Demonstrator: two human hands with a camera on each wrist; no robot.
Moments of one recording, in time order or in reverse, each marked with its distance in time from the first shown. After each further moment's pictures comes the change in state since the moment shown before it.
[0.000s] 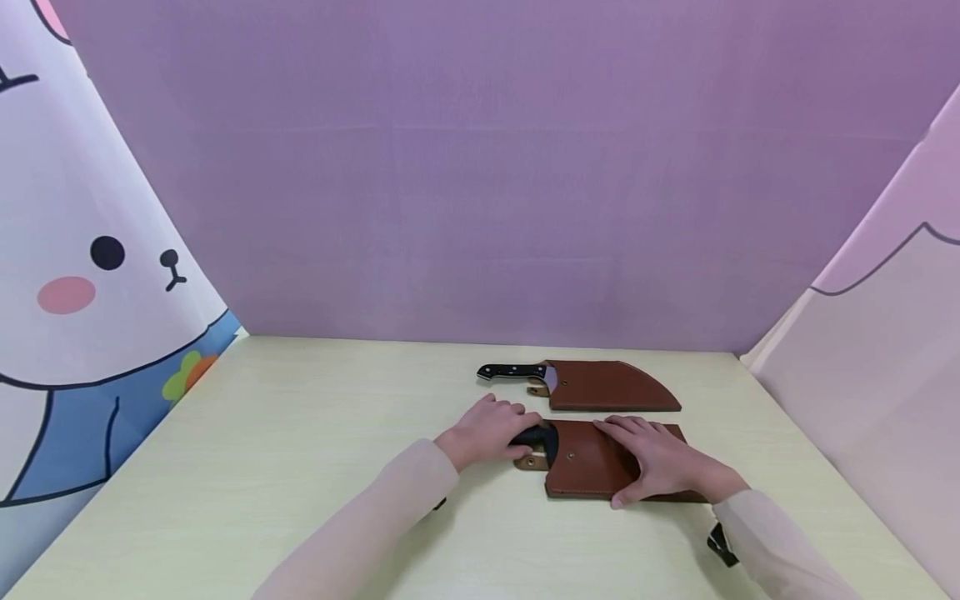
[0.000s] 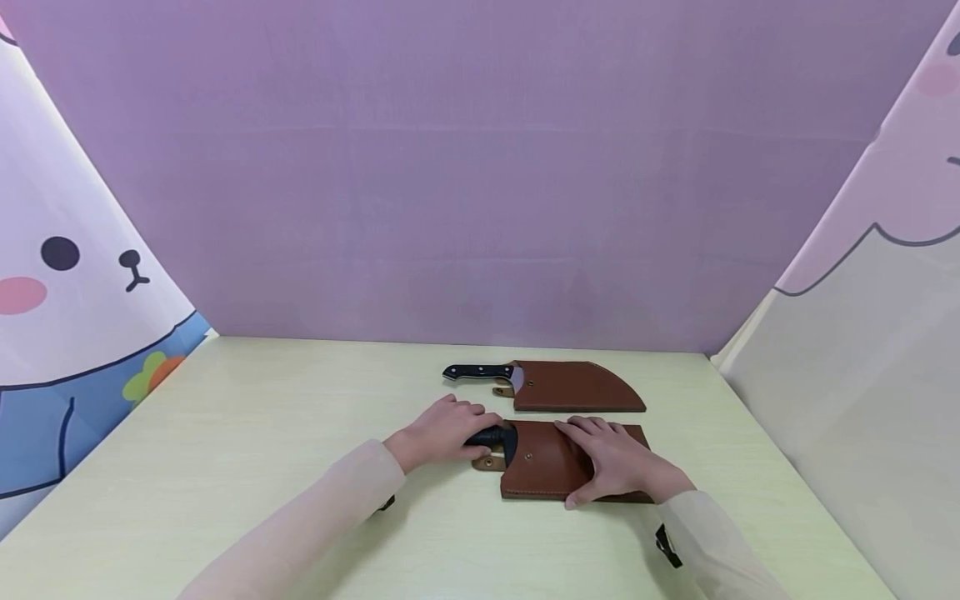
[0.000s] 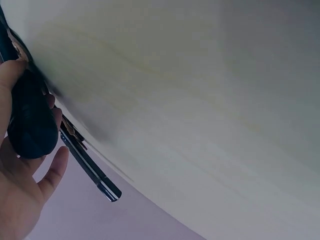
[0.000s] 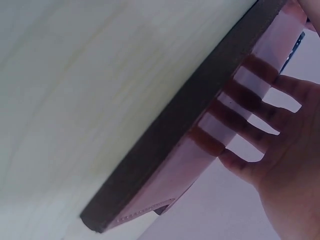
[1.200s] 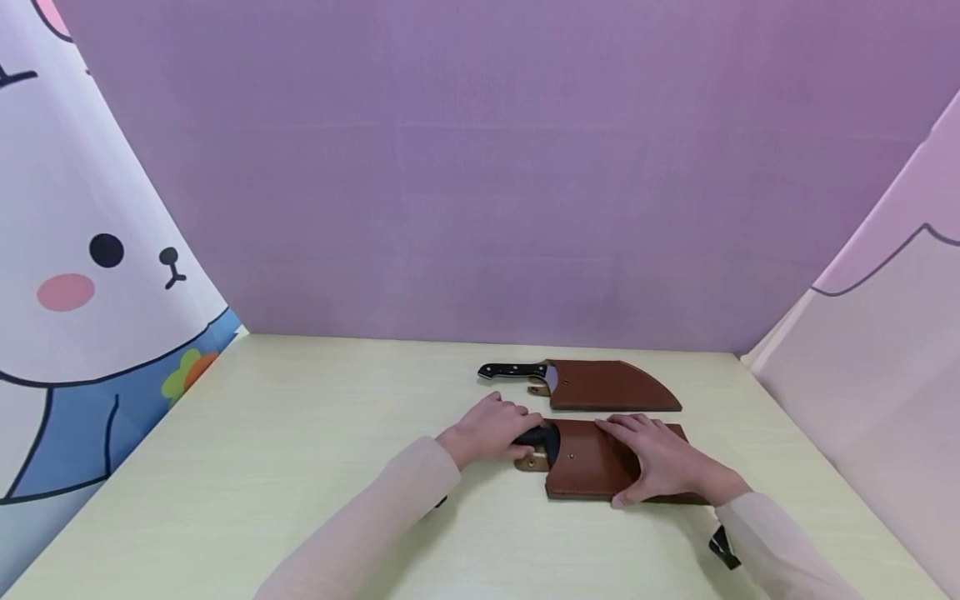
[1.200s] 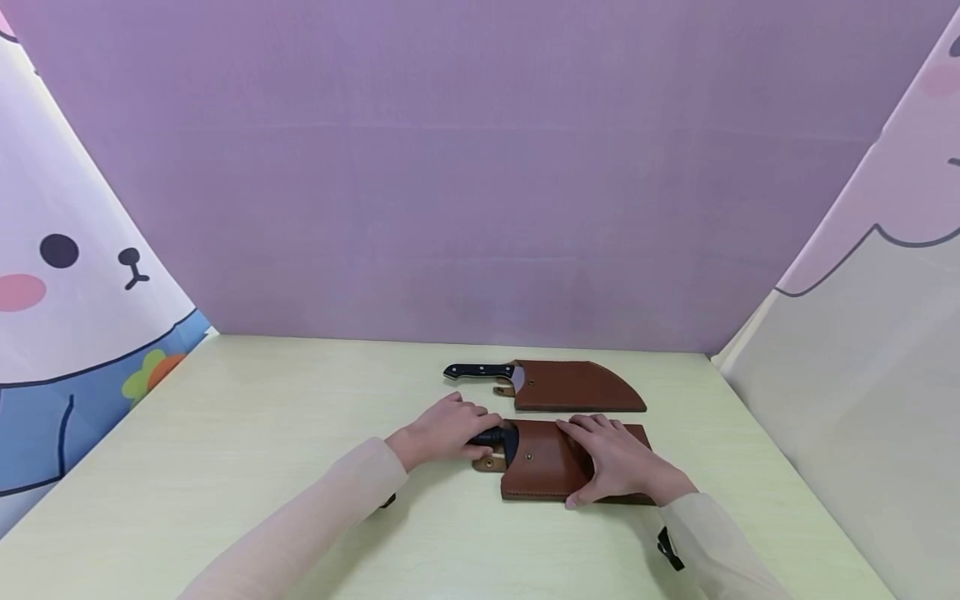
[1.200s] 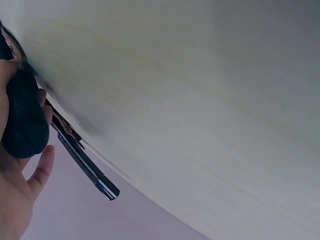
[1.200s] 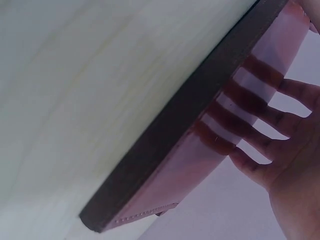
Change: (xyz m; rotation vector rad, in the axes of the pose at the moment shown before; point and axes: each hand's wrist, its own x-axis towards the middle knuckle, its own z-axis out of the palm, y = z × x) left_hand 0.005 -0.001 0.004 0.075 0.004 0.058; right_hand -0.003 -0.002 -0.002 -0.031 0.048 0.006
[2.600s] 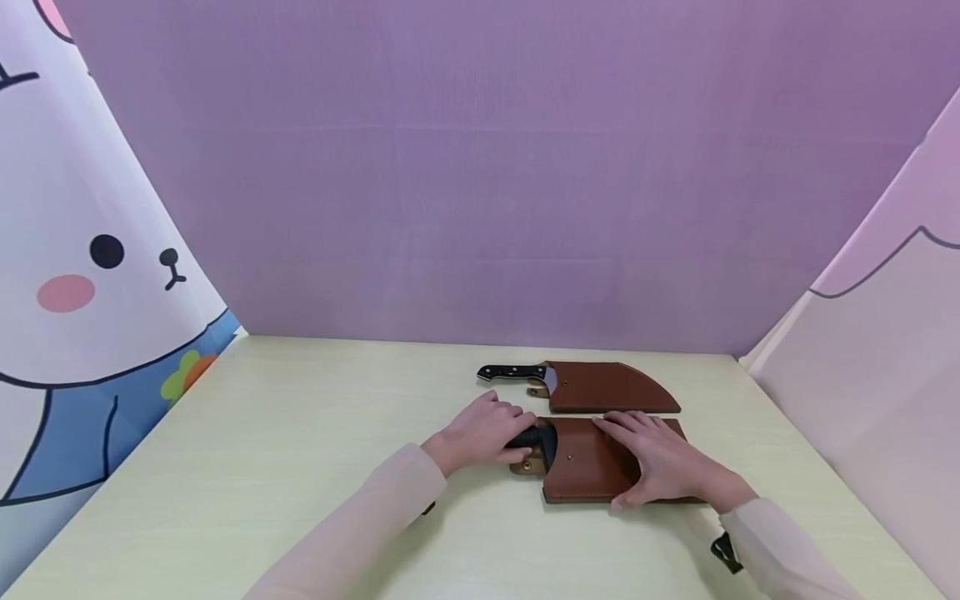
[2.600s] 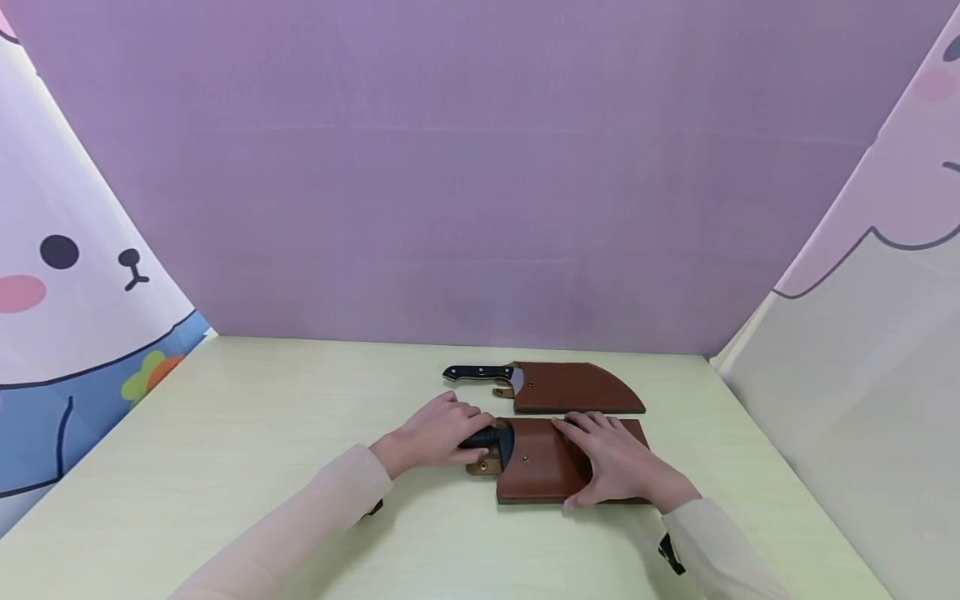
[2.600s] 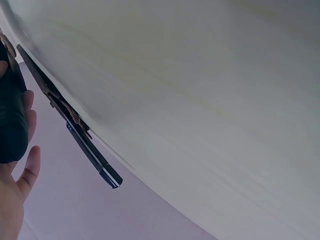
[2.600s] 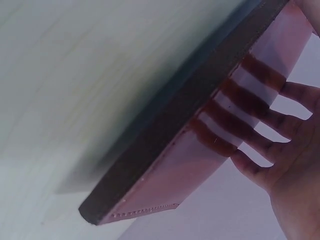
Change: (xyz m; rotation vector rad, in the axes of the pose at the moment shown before) left_hand -0.017 -0.001 -0.011 0.044 0.156 0.041; right_hand -0.003 -0.013 -0.014 -0.024 0.051 -0.031
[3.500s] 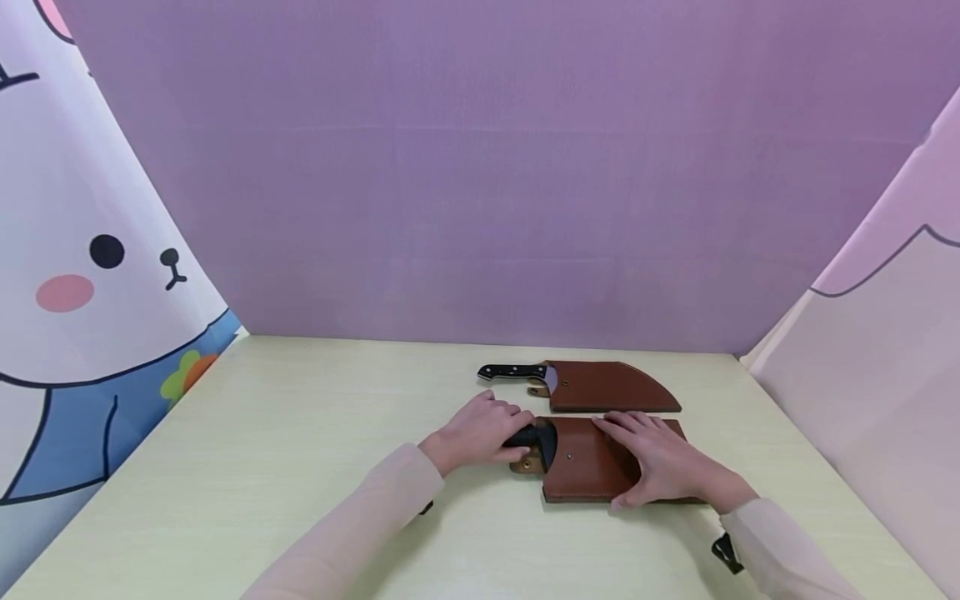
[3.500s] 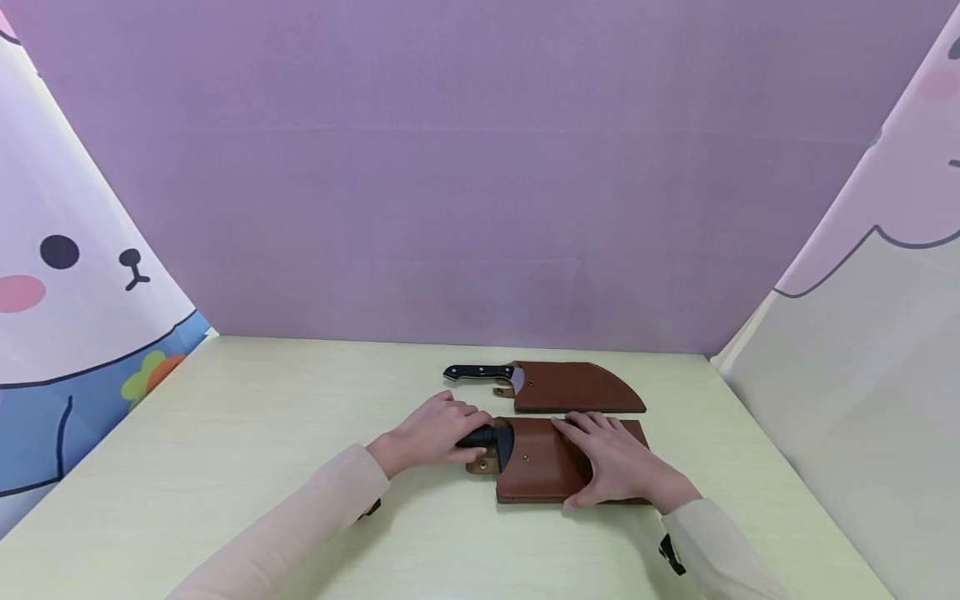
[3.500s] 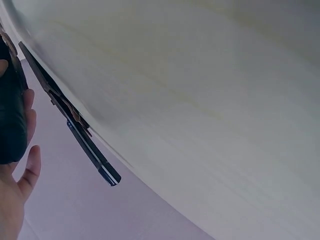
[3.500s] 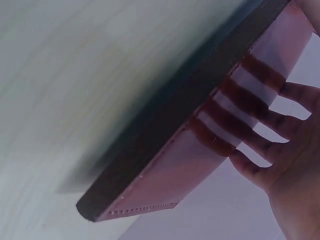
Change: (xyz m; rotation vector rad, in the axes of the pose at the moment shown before) left_hand -0.004 -0.002 -0.001 -0.027 0.019 -0.014; right_hand 0.000 -0.001 0.001 -0.004 -0.004 -0.001
